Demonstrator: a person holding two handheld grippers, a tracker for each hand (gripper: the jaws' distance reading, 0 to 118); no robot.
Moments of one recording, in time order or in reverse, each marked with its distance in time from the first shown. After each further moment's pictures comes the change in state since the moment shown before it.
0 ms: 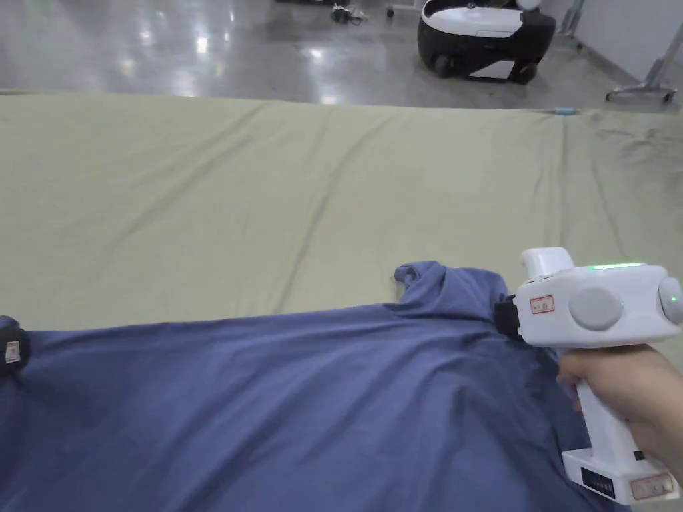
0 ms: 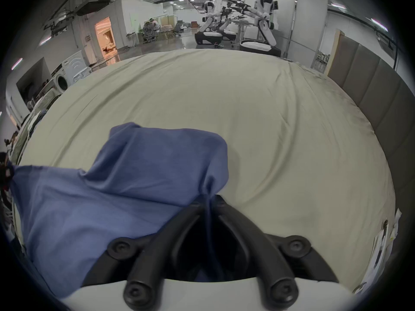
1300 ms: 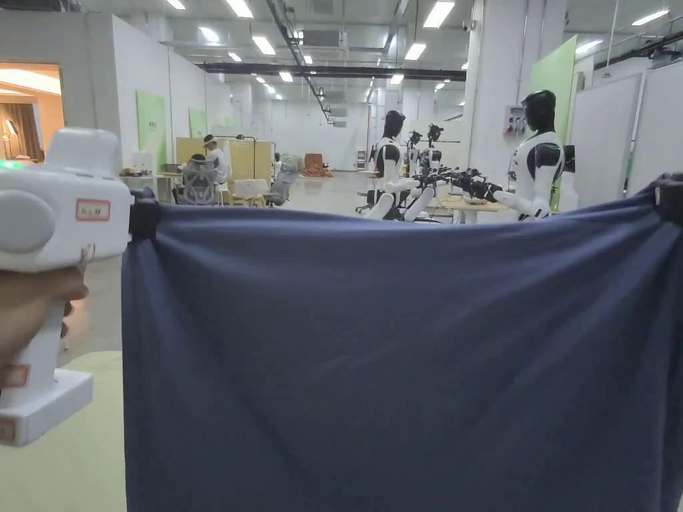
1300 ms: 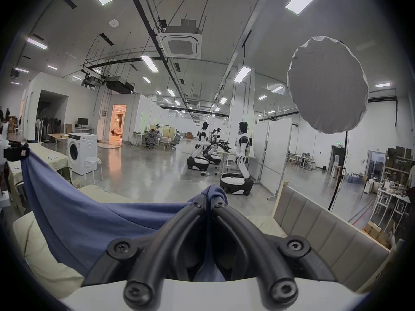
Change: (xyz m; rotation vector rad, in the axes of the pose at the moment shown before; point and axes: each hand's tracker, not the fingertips) left arm 0.090 0.226 0.334 0.623 0.132 -0.278; right arm -0.021 0.116 0.523 0.889 -0.160 0.080
